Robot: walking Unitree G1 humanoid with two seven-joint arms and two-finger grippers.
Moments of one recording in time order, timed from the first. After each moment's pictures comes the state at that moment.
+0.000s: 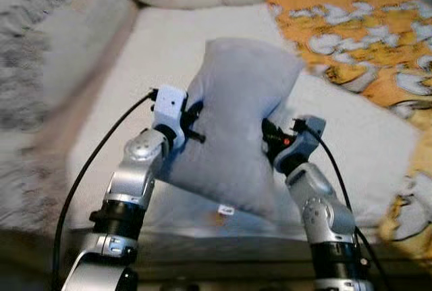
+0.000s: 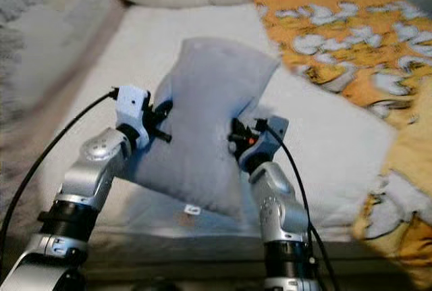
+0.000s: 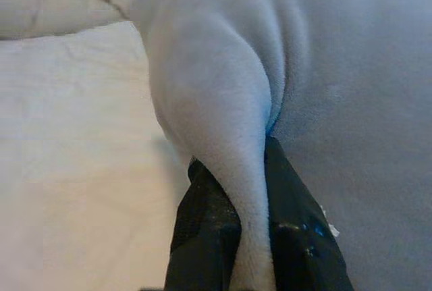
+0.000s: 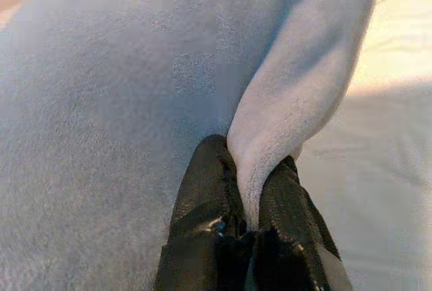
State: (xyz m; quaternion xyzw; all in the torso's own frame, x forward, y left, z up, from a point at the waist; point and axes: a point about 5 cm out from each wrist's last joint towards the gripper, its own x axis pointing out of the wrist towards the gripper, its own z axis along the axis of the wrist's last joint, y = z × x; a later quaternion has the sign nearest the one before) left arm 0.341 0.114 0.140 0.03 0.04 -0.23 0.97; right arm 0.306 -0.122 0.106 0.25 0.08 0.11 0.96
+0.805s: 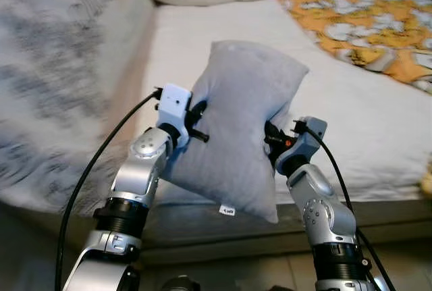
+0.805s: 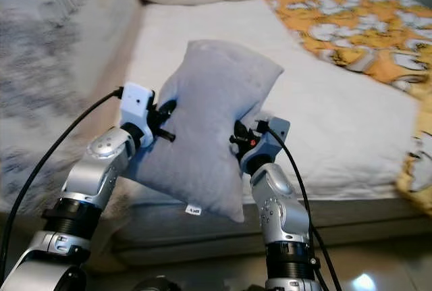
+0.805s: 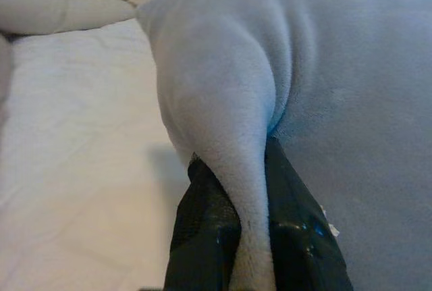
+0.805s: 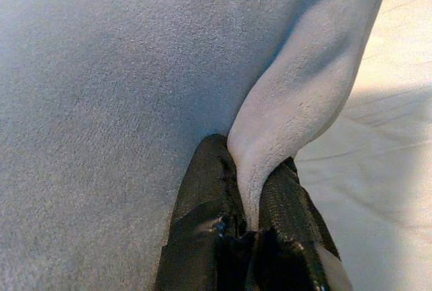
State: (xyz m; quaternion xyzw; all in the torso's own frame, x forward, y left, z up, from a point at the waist) left arm 0.343 0.109 0.142 0.04 0.04 -0.24 0.97; right arm 0.304 -0.122 0.101 0.24 0.09 0.10 0.96
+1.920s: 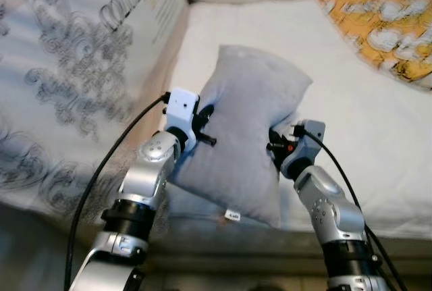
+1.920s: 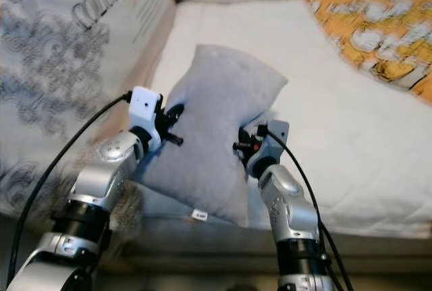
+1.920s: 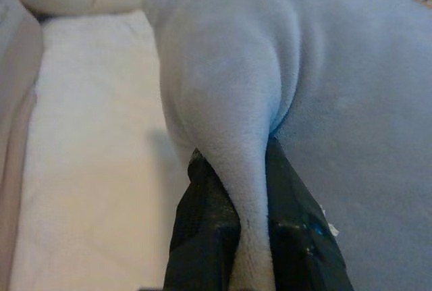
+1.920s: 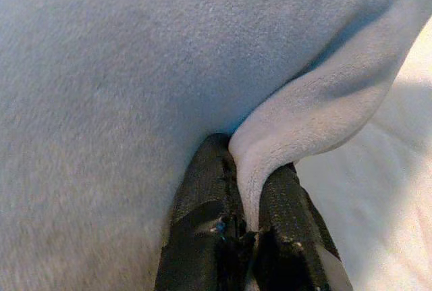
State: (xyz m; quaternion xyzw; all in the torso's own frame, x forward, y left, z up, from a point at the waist) left arm 0.343 0.104 0.140 0.03 0.05 -0.23 0.97; right arm 0.305 -0.129 0.092 0.19 0.12 0.14 0.97
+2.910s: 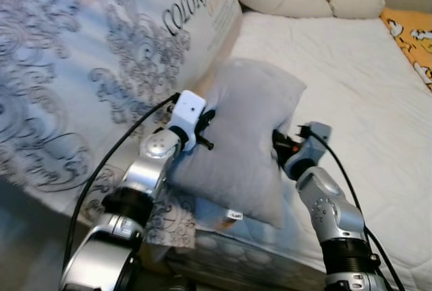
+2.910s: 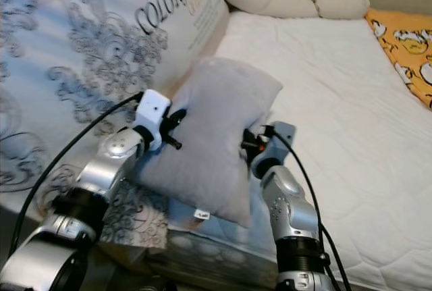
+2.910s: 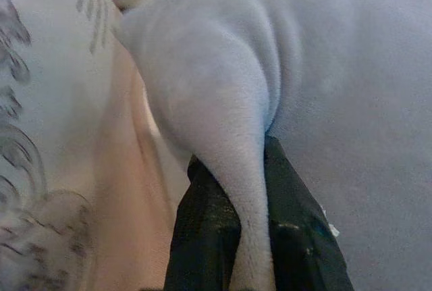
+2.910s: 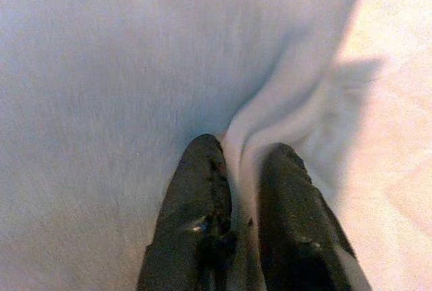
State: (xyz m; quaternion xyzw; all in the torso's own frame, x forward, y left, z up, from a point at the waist) left arm 0.360 0.099 0.127 0.14 0.05 -0.27 0.95; right arm 0.309 -0.150 0.082 0.20 0.13 0.05 0.97
